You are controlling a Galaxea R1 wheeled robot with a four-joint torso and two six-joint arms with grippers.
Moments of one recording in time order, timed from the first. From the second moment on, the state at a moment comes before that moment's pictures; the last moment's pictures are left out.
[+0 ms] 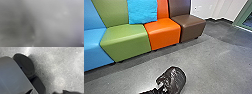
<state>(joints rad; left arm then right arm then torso) 0.69 3.02 -2.50 -0.69 0.38 -0.03 -1.49 2.00 -1.51 0.41 0.16 0.02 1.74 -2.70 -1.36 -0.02</state>
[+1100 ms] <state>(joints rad) 0.67 2.79 -2.25 -0.70 0.39 -0.03 -1.49 2.00 -1.51 0.41 0.16 0.02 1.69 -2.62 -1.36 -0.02</state>
